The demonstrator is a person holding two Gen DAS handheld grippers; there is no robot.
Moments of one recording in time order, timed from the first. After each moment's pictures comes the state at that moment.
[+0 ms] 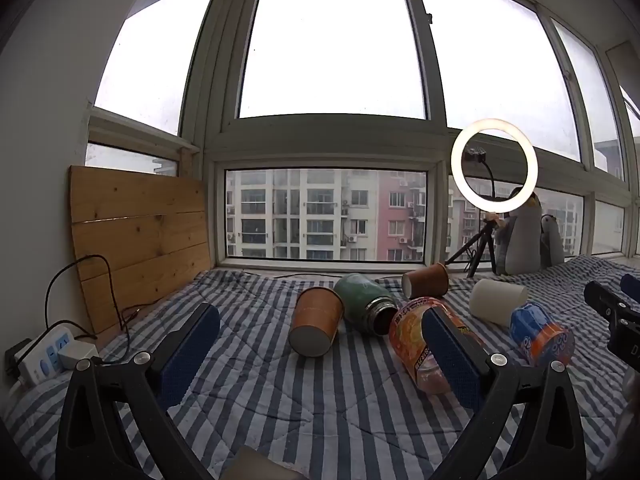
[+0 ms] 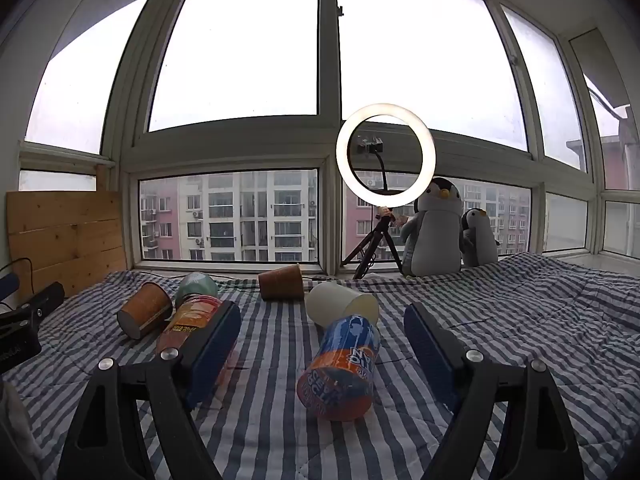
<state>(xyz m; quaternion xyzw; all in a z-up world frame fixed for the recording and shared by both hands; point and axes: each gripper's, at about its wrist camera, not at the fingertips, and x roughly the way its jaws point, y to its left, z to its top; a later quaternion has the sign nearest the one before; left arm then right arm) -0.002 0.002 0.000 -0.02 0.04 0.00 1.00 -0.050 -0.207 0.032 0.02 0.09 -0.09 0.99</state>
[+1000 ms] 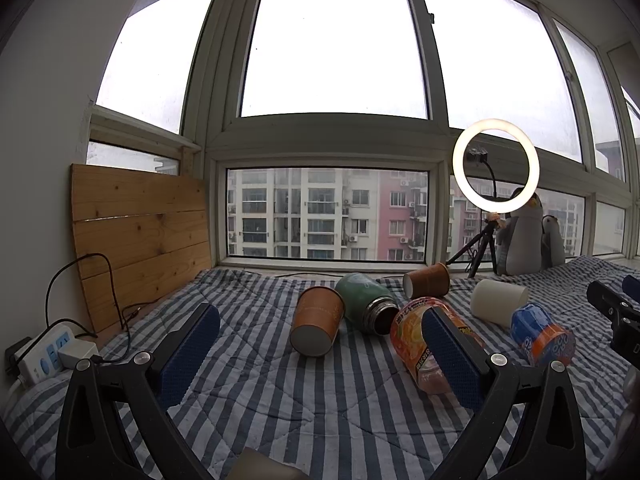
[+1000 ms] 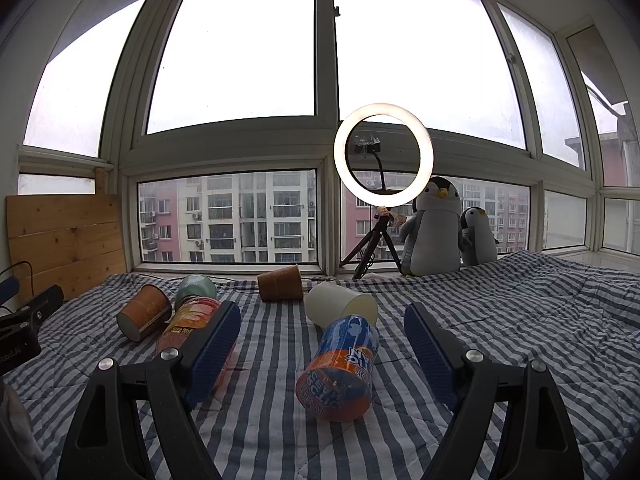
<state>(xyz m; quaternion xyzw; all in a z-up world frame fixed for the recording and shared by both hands) 0.001 0.000 -0.002 -0.01 0.06 0.00 1.00 -0.049 -0.208 0.033 0.02 0.09 -0.09 0.99</state>
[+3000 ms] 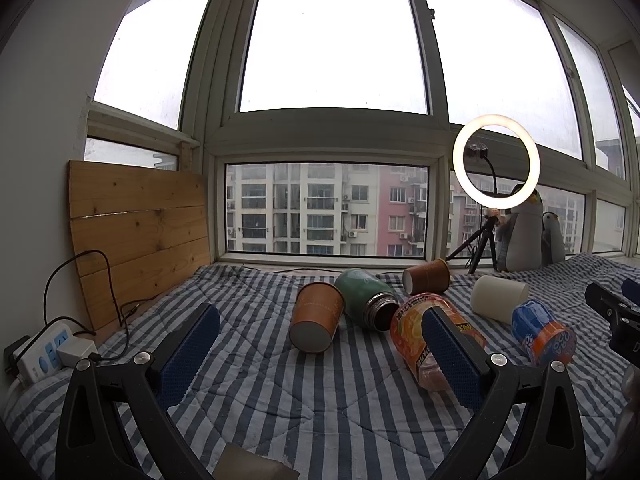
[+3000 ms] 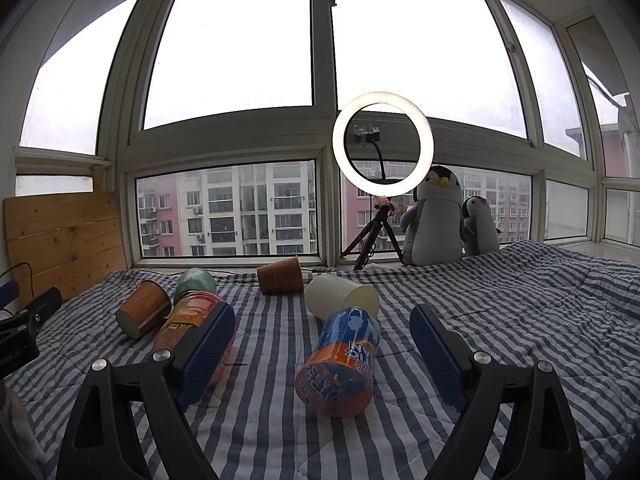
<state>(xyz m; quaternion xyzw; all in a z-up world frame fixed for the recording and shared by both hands) 0.005 -0.001 -0.002 -0.01 0.07 0.00 1.00 -0.043 -0.213 0.029 0.04 0.11 -0.09 0.99</state>
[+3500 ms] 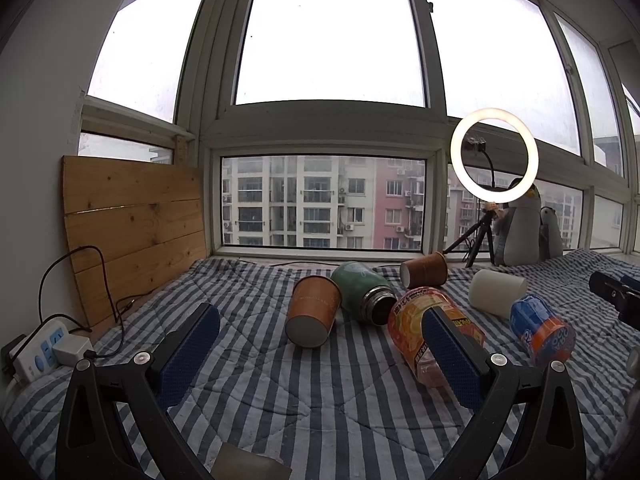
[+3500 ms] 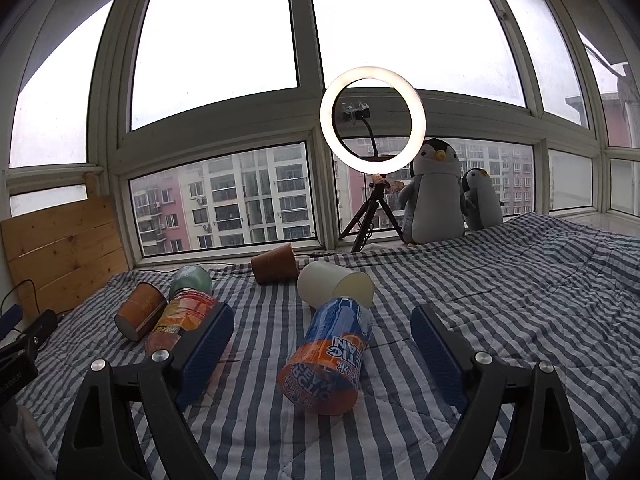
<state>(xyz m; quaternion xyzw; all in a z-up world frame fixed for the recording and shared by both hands) 0.012 -0.003 -0.005 -0.01 0.08 -0.01 1.00 -0.031 -0.243 0.034 0.07 0.14 -0.08 0.98</state>
